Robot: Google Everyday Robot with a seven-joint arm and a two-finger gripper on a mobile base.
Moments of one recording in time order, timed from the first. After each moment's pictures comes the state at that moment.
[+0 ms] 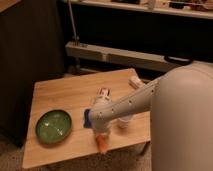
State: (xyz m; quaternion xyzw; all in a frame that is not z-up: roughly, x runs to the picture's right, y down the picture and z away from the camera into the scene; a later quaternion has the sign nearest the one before) arm -0.028 0.243 0.805 -0.28 0.19 0.61 0.72
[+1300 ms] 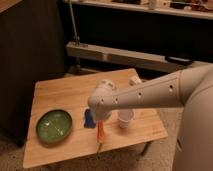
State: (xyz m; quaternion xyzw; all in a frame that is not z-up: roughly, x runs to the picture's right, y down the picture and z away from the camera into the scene) arm -0.044 0.141 0.750 -0.23 0.13 0.63 0.73
